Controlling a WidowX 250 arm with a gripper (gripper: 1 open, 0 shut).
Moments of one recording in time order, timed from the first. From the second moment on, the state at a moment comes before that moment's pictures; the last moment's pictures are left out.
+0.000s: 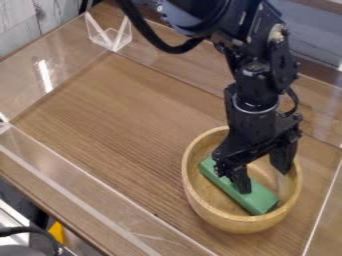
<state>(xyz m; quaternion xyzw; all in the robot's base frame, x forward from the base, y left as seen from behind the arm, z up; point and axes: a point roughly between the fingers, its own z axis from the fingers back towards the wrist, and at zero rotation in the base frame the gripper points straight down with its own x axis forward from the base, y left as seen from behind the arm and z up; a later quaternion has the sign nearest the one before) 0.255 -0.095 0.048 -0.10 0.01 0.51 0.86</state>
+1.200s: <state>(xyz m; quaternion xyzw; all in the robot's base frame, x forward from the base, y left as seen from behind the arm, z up) 0.243 -0.066 0.057 -0.09 0.02 0.57 0.82</state>
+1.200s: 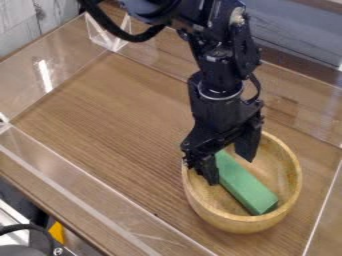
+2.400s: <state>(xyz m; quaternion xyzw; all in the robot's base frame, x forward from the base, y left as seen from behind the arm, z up) 0.266 -0.083 0.048 -0.07 0.01 0.64 0.76</state>
